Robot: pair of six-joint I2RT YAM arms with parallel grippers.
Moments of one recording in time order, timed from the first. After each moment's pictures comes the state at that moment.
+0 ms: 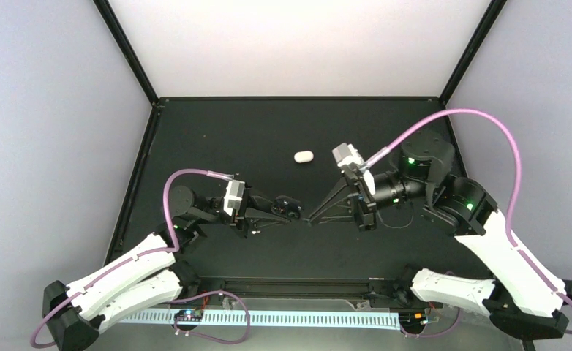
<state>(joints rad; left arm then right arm) -0.79 0.77 0.58 0.54 0.81 -0.33 0.85 0.98 1.46 -0.64 -0.92 0.23</state>
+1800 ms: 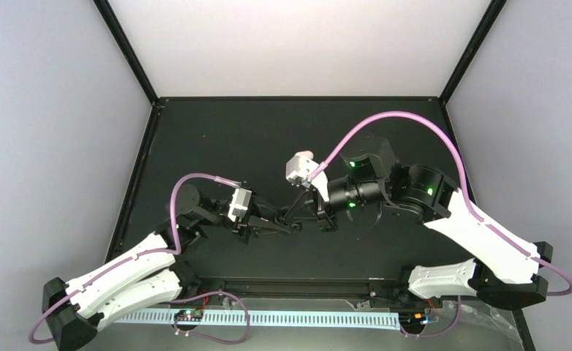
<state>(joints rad) -0.83 0.78 0.60 0.46 0.89 -0.25 1.09 1.21 1.62 -0.91 -0.52 -0.02</state>
